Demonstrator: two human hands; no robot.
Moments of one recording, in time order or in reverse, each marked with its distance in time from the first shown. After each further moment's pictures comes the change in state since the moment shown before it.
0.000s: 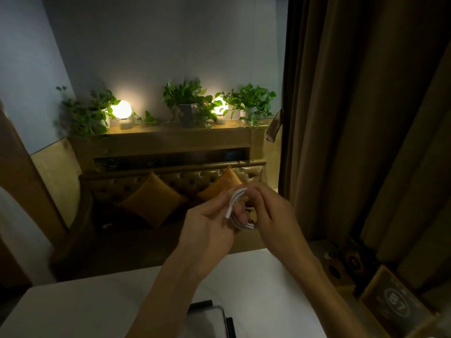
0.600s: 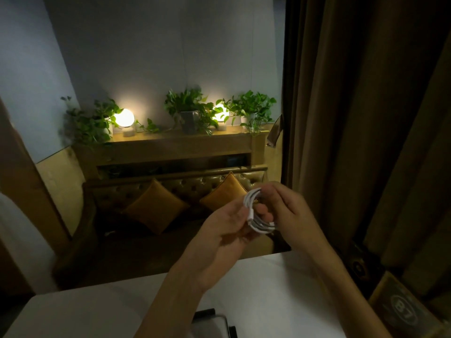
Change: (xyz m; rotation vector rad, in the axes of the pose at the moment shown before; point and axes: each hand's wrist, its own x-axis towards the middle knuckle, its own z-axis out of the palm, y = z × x) left_hand 0.005 -0.006 0.005 0.037 -0.219 -0.044; right_hand 0.011 0.006 -0.028 0.139 -0.055 0.020
